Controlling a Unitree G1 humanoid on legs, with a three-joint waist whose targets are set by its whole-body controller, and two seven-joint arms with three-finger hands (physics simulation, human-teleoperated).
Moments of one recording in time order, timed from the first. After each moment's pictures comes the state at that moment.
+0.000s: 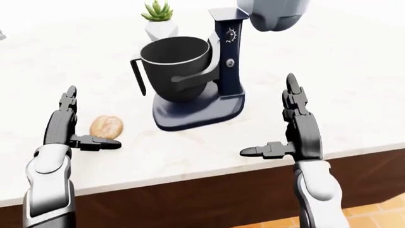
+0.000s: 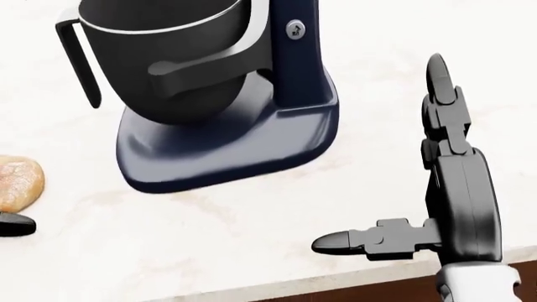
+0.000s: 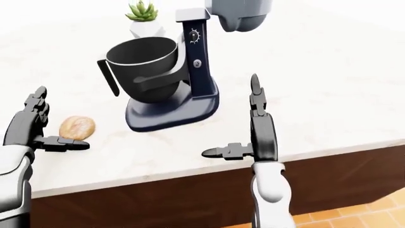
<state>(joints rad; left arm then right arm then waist) -0.31 0.46 0.42 0.07 0.18 0.31 -0.24 -0.07 -0.03 -0.02 -0.64 -0.28 0.43 0.06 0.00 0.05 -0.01</state>
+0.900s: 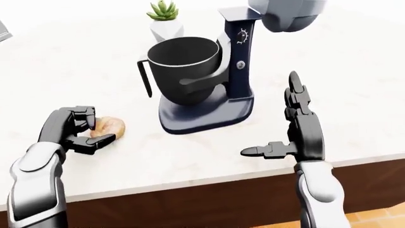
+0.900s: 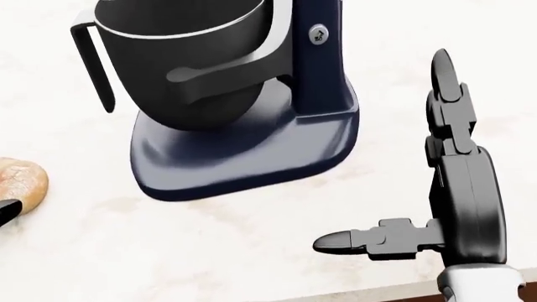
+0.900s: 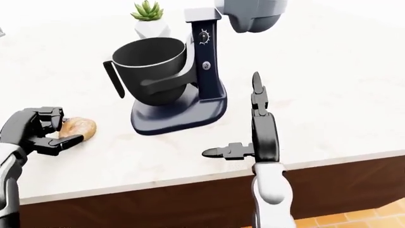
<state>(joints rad) -0.33 0.50 0.46 -0.03 0.07 0.54 -0.40 -0.07 -0.03 -0.01 -0.66 -0.29 0.42 0.06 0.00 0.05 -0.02</state>
